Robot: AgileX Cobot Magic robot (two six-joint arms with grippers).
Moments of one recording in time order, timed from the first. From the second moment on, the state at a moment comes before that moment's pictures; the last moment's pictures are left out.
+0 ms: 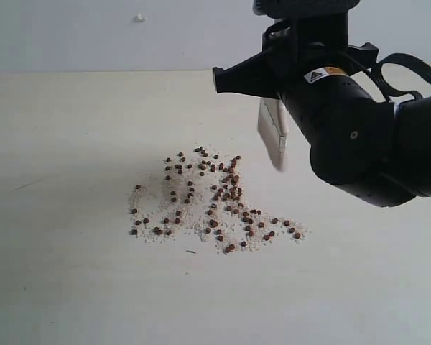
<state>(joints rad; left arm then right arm) 0.84 0.65 0.00 -1.64 0.57 1.30 0.81 1.63 -0.78 0.94 -0.84 -0.68</state>
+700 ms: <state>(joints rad) 0.86 0.64 0.00 -1.63 0.42 1.25 0.81 1.63 -0.78 0.92 -0.89 -0.66</state>
